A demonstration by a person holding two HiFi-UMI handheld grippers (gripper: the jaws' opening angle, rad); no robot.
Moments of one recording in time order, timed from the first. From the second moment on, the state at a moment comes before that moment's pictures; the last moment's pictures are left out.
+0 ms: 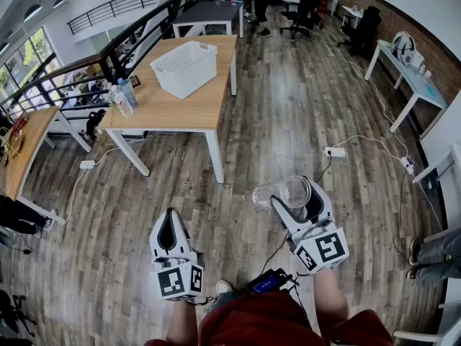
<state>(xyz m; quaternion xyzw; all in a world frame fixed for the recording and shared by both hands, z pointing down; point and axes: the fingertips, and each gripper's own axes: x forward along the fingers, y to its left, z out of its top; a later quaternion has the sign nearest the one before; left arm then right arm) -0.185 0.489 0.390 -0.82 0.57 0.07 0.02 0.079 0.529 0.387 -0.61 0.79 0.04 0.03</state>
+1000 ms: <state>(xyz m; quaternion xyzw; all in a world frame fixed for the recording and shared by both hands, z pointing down) -0.113 0.512 0.393 -0.82 0.56 0.06 0.01 0.143 0.559 0.393 -0.60 0.80 0.03 0.04</state>
